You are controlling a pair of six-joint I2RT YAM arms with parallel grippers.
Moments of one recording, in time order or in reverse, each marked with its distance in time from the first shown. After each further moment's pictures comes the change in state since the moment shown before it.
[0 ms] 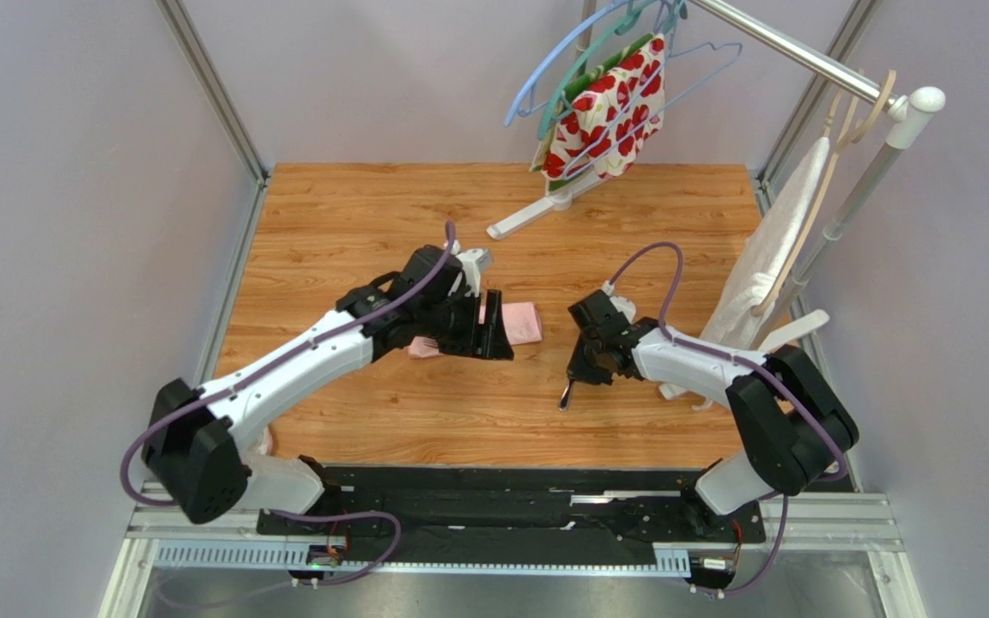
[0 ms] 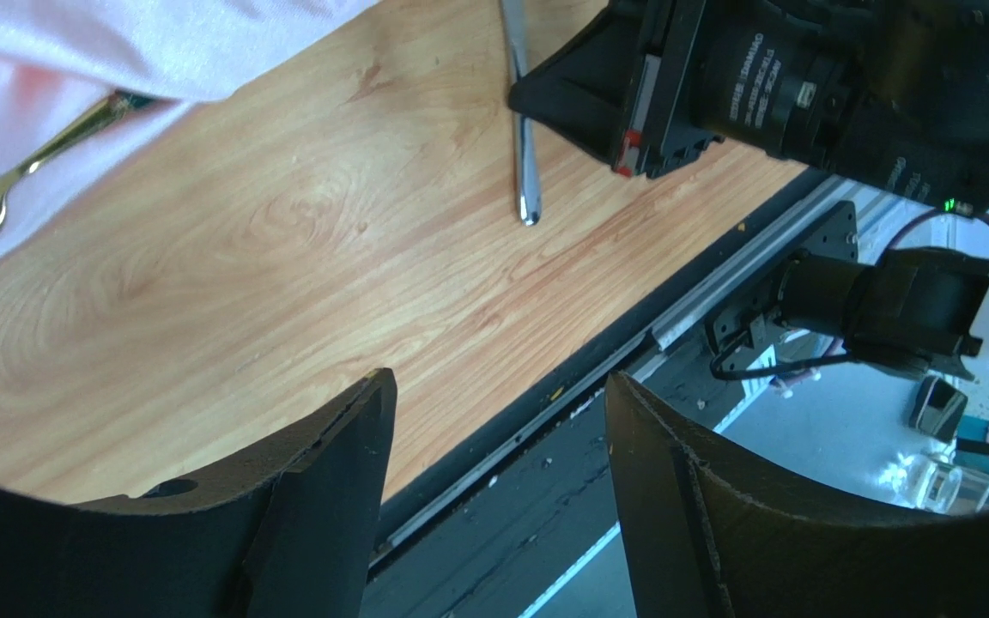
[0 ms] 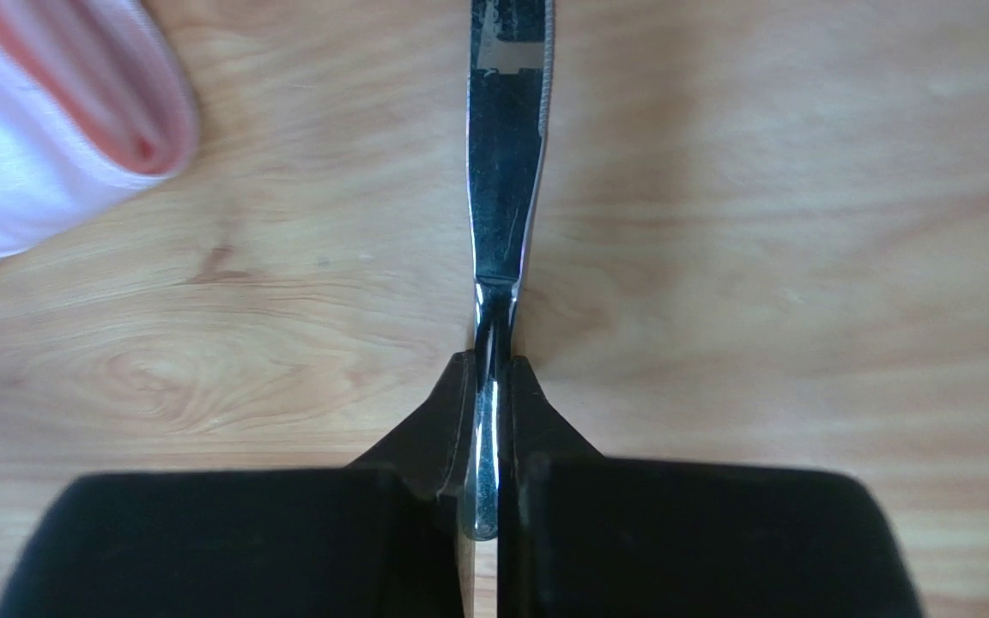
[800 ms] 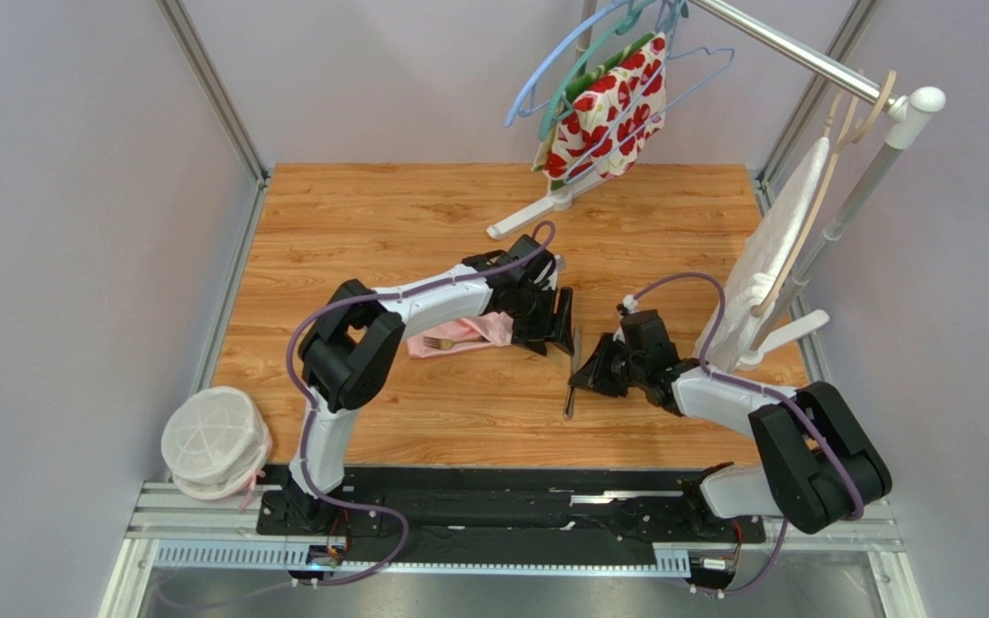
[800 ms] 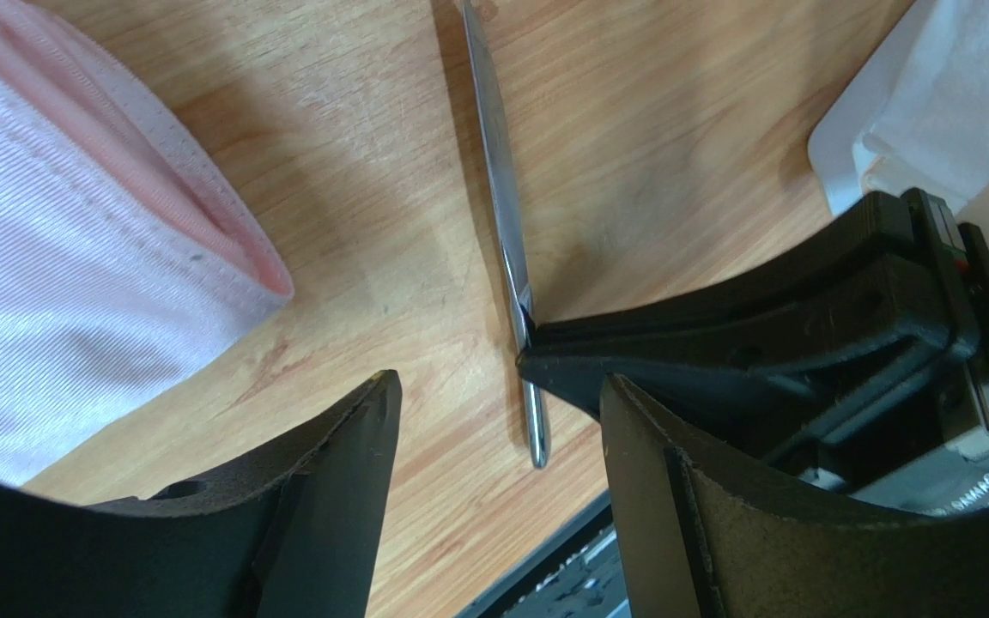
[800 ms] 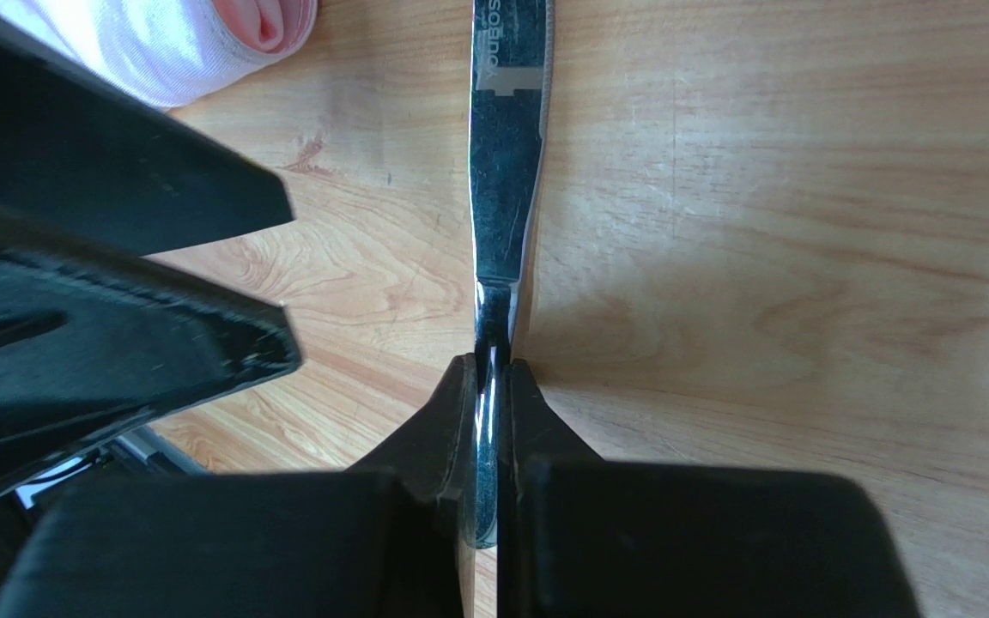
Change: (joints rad) left arm -0.053 0.742 0.467 0.046 0.106 -0.065; right arm -0.182 -0.185 -0.325 0.470 -0.393 -0.159
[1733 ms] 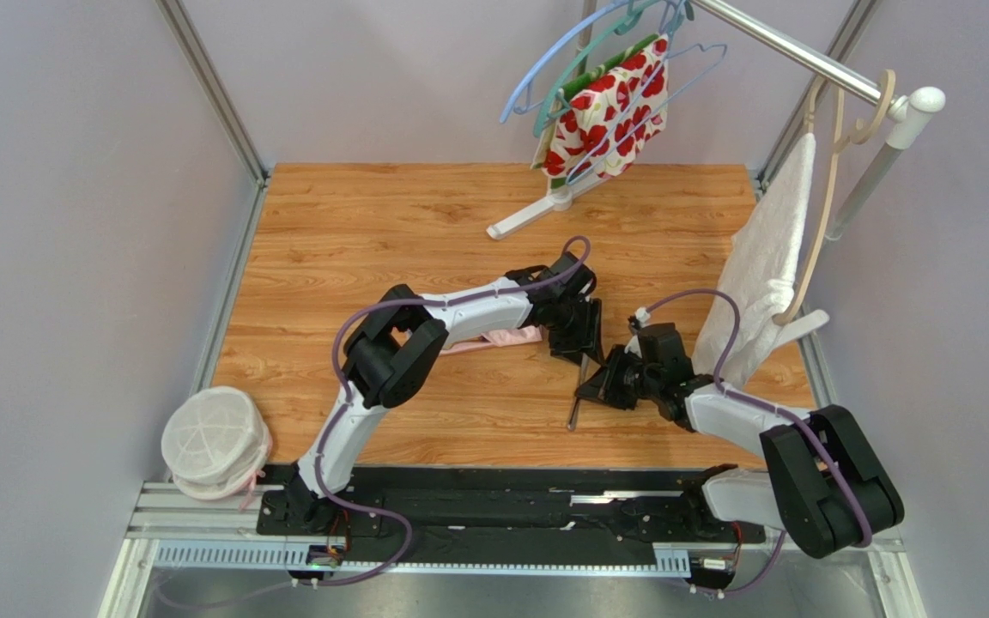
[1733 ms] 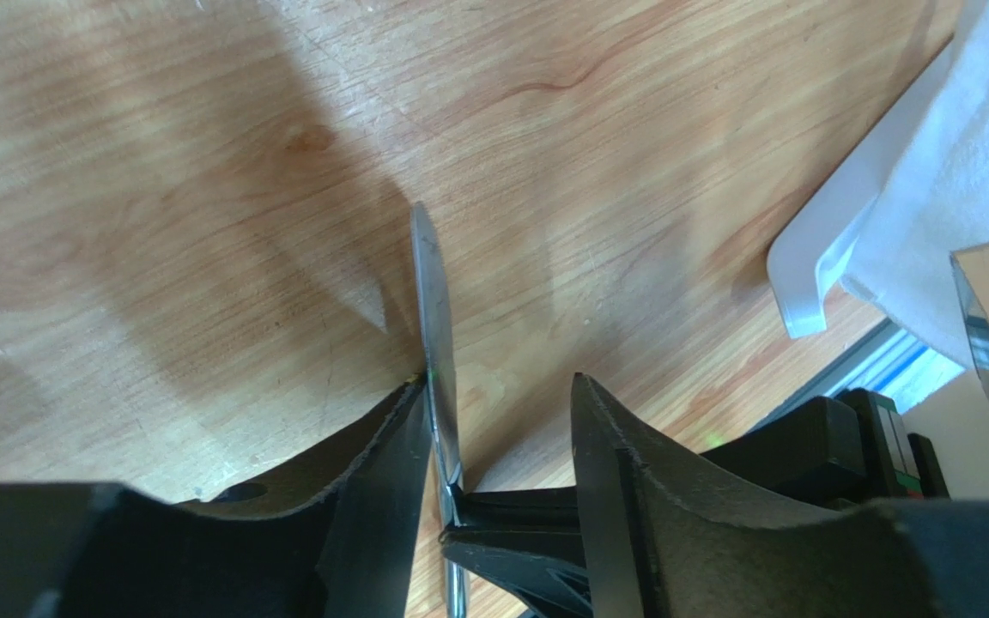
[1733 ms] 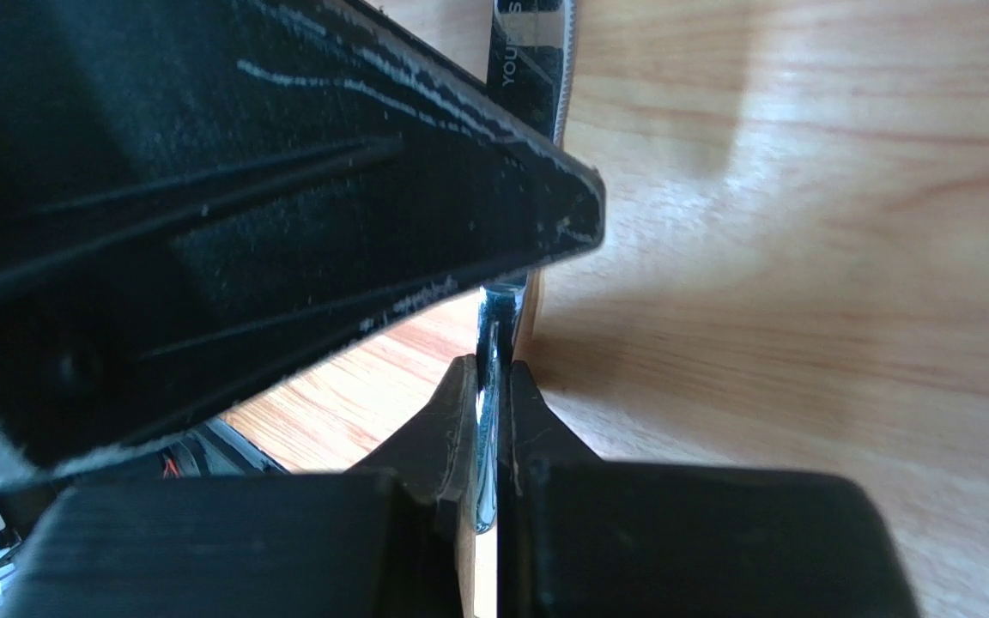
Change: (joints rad) left arm -0.110 0.205 0.188 0.042 -0.079 -0.167; right arm -0.067 -0.093 -0.107 0.036 -0.114 0.011
